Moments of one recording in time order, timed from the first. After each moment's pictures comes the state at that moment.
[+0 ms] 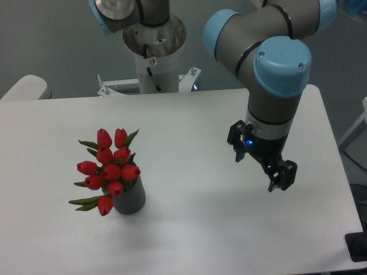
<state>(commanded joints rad) 2.54 -2.03 -1.11 -1.40 1.51 1.42</state>
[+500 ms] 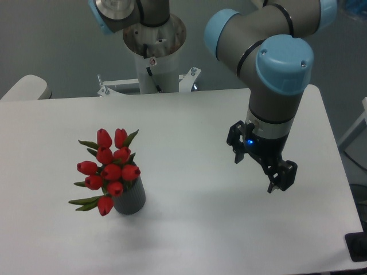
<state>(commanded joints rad) 2.54 -2.02 -1.13 -1.40 1.47 1.41</state>
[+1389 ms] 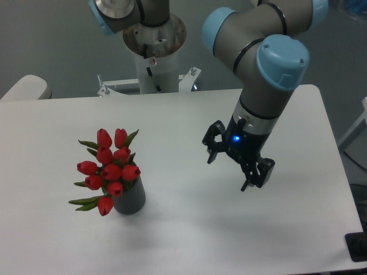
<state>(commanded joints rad) 2.56 -1.91 -1.41 -1.25 1.17 1.27</state>
